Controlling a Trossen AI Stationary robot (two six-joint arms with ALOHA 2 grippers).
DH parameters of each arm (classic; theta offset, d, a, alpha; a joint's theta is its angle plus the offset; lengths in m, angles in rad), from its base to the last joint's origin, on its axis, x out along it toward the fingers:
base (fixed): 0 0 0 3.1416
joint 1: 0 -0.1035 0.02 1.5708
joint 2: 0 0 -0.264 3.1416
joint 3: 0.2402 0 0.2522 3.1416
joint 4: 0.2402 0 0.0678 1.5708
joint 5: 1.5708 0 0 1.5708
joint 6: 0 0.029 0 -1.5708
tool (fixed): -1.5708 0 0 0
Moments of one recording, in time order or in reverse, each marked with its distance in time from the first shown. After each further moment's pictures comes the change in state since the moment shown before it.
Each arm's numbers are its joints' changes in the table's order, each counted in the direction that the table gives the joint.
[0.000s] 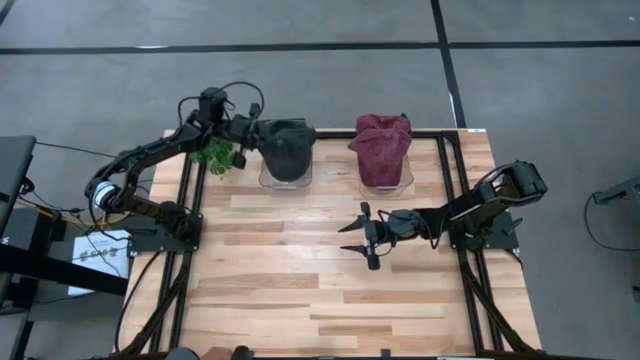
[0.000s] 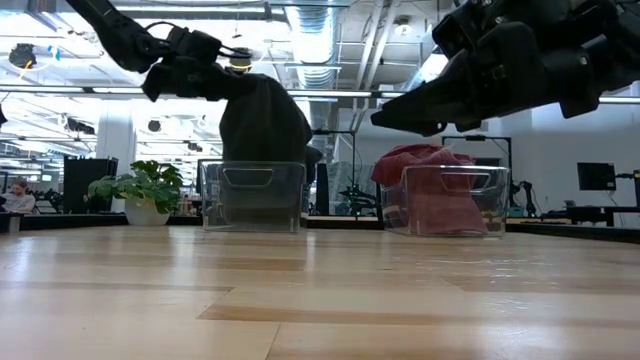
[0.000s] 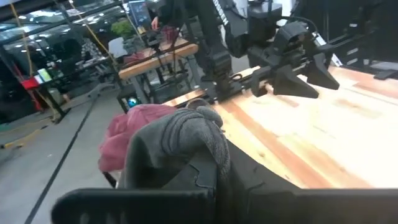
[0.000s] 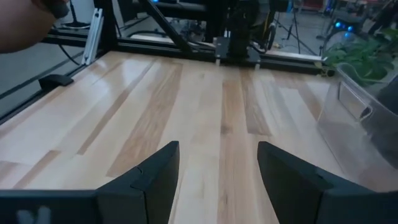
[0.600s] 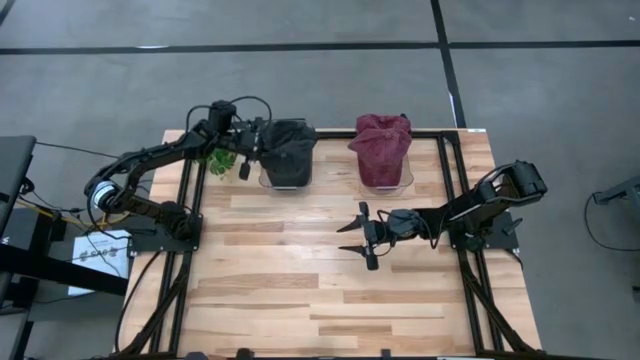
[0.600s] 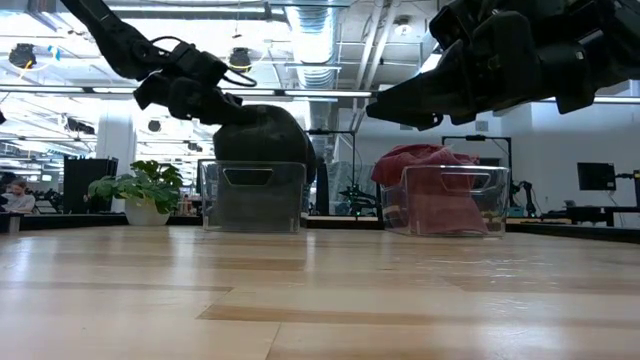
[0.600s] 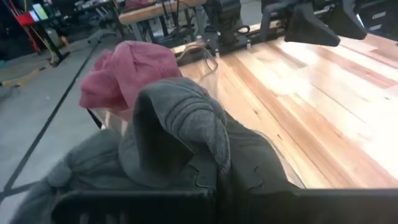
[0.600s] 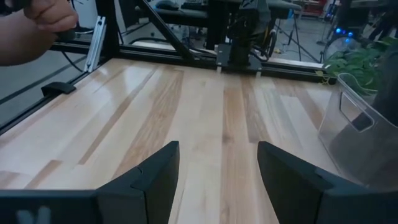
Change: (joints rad) left arm 0.068 0.000 -0.076 0.120 0.211 0.051; right arm -0.002 0.000 0.023 0.001 0.002 -0.008
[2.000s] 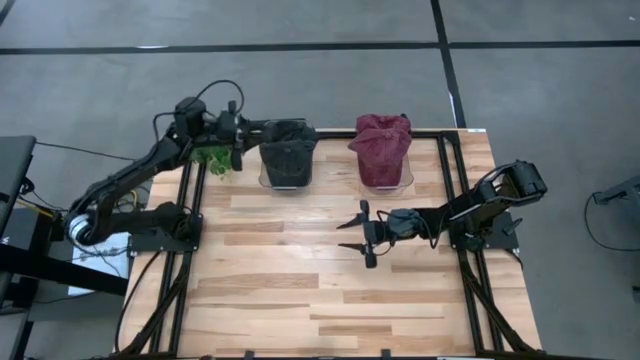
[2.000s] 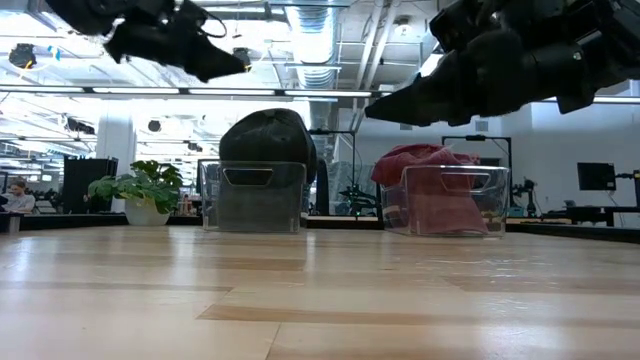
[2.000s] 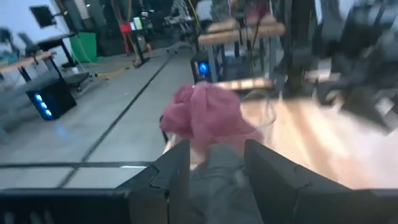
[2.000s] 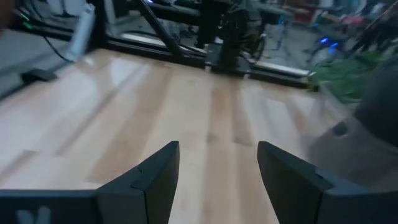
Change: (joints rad) left arm -0.005 -0.307 -0.002 -0.041 0.250 -0.374; right arm 0.009 0.000 0.000 0.001 -0.031 -0.070
